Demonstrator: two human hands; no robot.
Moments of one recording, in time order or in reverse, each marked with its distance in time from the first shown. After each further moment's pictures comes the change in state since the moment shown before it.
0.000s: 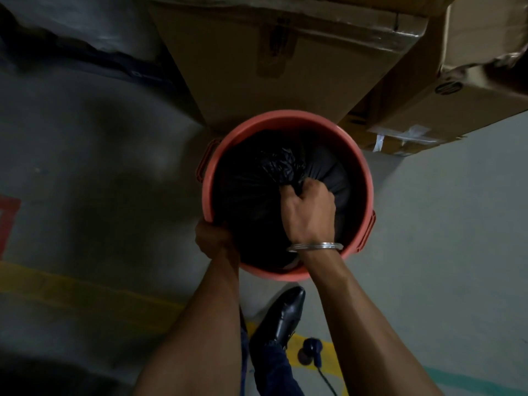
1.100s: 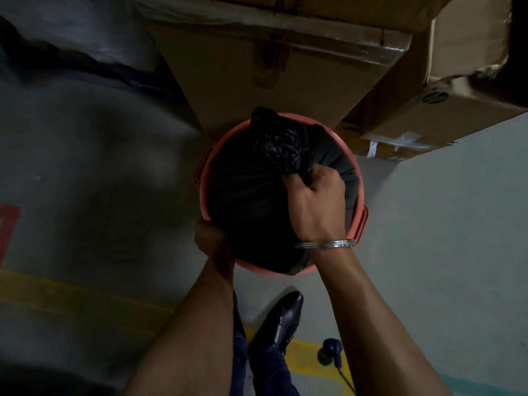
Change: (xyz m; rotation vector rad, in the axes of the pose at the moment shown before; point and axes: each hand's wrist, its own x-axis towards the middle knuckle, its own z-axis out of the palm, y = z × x) left_hand 0.012 0.000 0.006 0.107 -0.053 0.156; right_hand 0.006 -0.024 -0.031 0.210 -0.015 -0.130
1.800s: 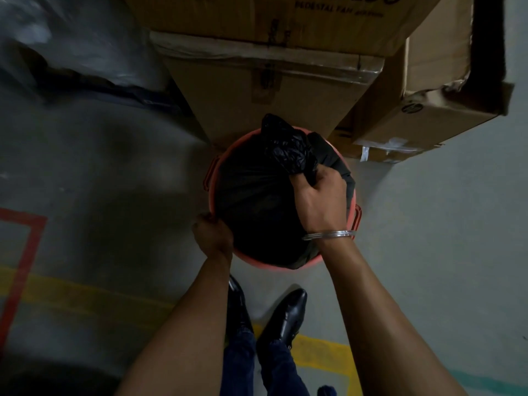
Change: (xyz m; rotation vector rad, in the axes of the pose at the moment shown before) left_hand -0.007 0.017 -0.030 -0.020 0.018 0.104; right_hand 0.000 -0.013 -0.025 0.002 0.042 0.001
